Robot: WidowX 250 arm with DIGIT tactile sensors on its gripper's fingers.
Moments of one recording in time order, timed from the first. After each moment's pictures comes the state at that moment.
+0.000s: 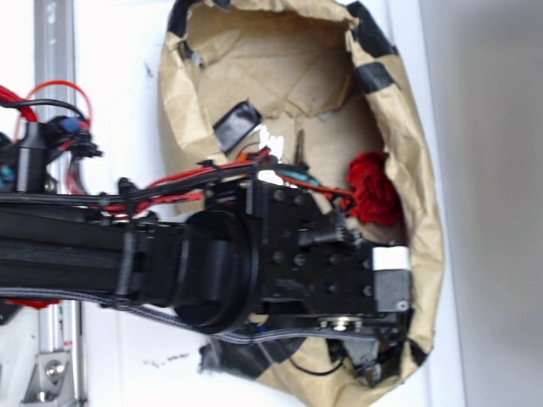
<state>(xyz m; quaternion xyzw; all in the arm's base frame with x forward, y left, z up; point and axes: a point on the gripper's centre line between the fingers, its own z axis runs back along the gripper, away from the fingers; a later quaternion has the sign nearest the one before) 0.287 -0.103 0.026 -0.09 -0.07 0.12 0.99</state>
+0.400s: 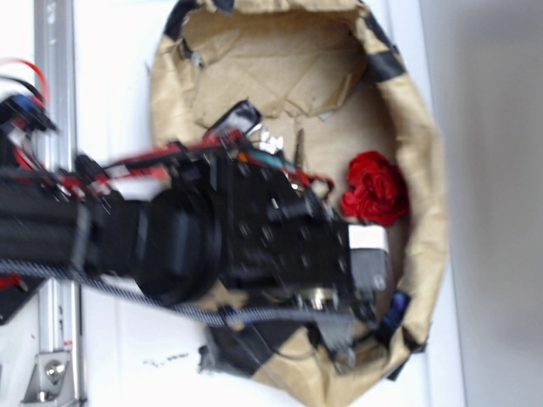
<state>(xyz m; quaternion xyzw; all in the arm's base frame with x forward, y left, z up) 0.276 -0.065 0.036 -0.07 -0.06 0.11 0.99</state>
